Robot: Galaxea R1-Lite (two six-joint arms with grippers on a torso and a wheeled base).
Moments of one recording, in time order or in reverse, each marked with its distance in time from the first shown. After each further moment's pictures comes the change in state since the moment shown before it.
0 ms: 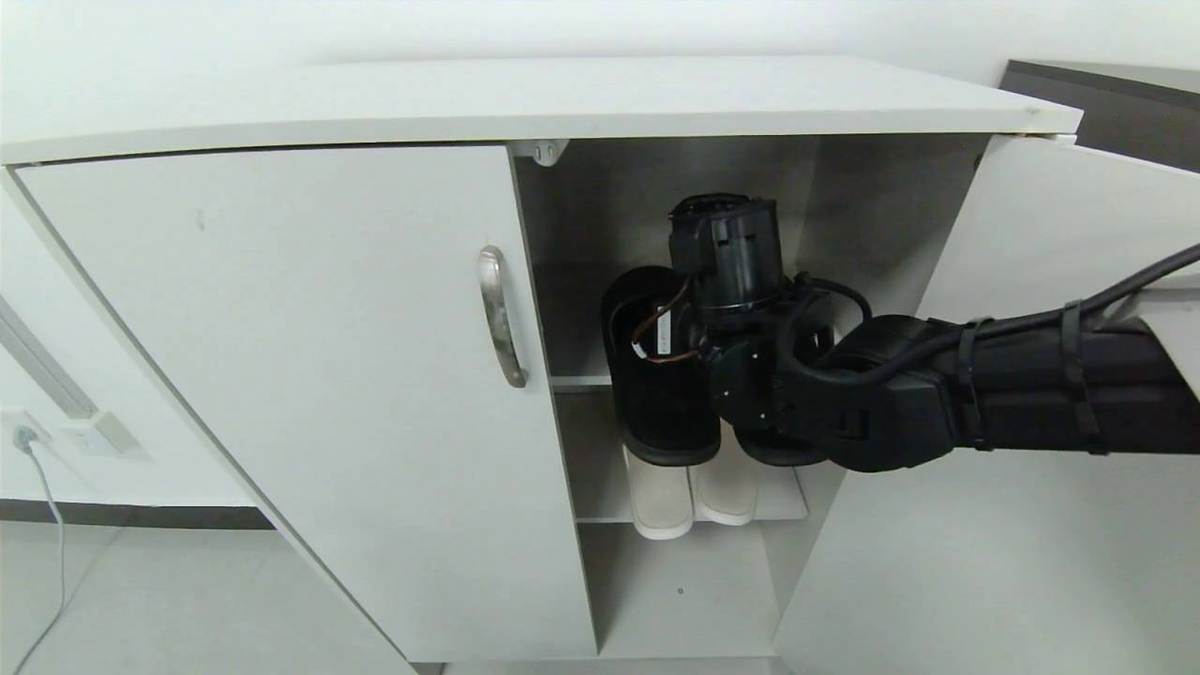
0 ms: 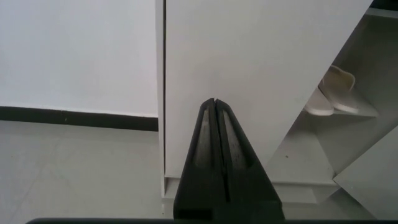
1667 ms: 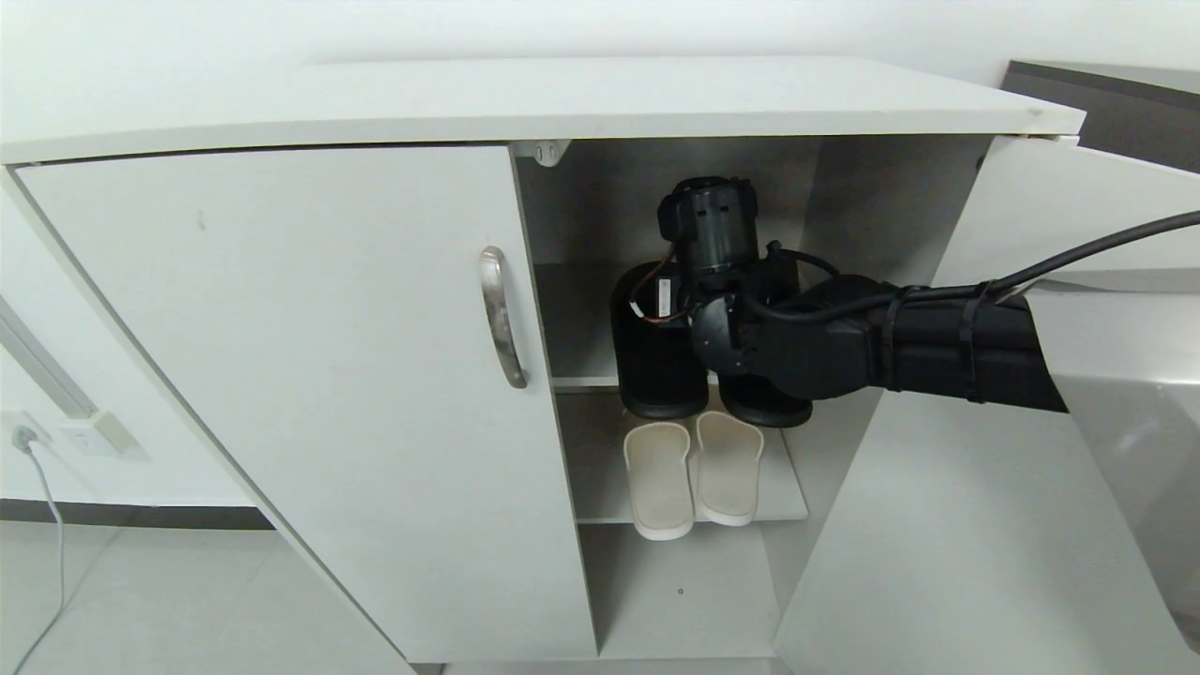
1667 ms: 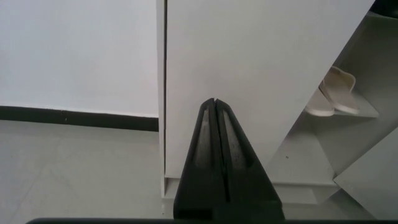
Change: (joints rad) left arm 0.000 0.000 0.000 0.000 0.003 -0.001; right arm -0.084 0.167 -0.340 0.193 0.017 0.007
